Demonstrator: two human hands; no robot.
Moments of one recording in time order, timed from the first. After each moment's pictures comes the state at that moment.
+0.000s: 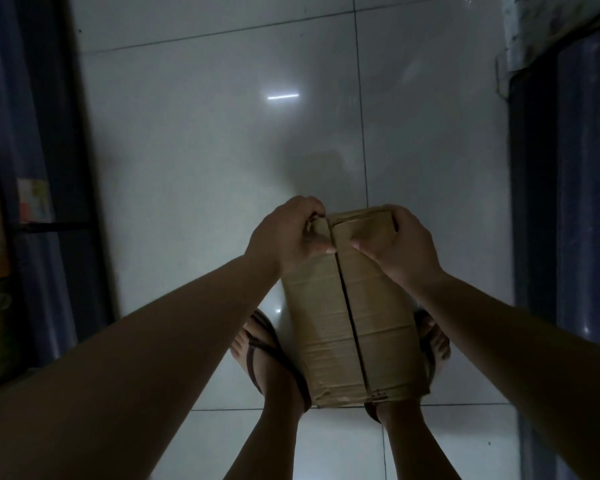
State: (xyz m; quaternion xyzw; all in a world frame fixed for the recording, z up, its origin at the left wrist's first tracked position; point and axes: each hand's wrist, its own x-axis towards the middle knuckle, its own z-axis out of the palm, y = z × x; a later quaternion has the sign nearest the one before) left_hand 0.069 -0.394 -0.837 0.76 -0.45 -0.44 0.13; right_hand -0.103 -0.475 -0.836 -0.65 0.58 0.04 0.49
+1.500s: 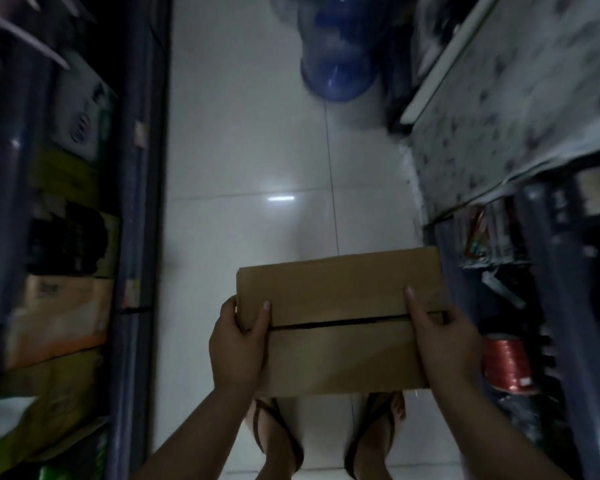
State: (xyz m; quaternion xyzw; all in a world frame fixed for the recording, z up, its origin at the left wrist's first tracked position) left_hand 0.075 -0.371 -0.573 0.89 -0.13 -0.28 0.33; right_hand -0.125 -0.515 -0.555 -0.49 0.73 -0.15 0.45
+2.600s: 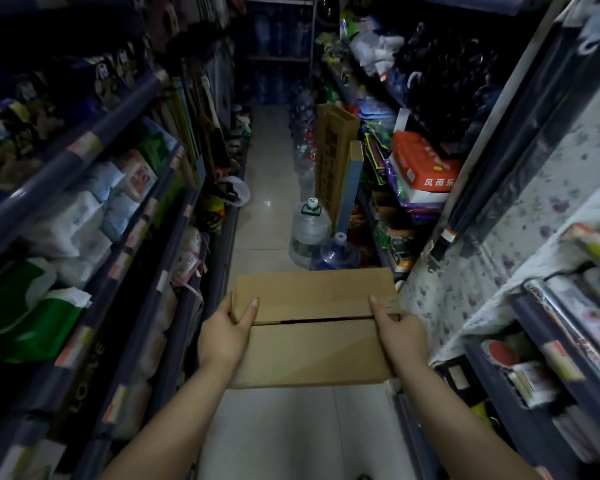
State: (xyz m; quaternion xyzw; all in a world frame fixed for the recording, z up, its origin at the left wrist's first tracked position) left_hand 0.258 -0.368 -0.088 0.85 -0.25 -0.17 0.42; right_hand 0.035 -0.505 -0.070 -0.59 0.64 -0.26 0.42
